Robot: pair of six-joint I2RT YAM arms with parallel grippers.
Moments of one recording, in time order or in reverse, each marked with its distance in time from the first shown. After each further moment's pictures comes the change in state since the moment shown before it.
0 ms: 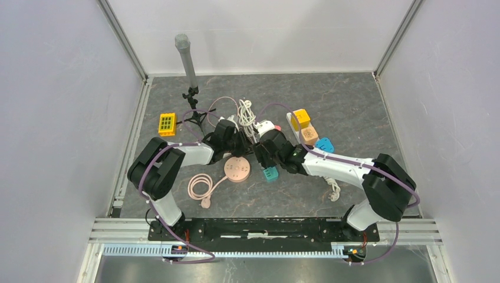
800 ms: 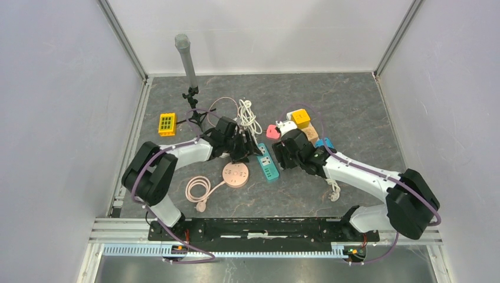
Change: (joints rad) left arm -0.008 -0.058 0.083 -0.276 0.108 0.006; right arm -0.134 -0.215 -0.132 -0.115 -0.005 0.001
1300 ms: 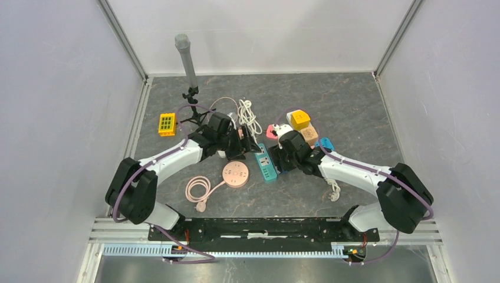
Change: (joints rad) left arm -0.002 -0.201 0.028 -0.190 0.006 0.005; right arm -0.004 0.072 -0.032 0.059 -0.106 -0.002
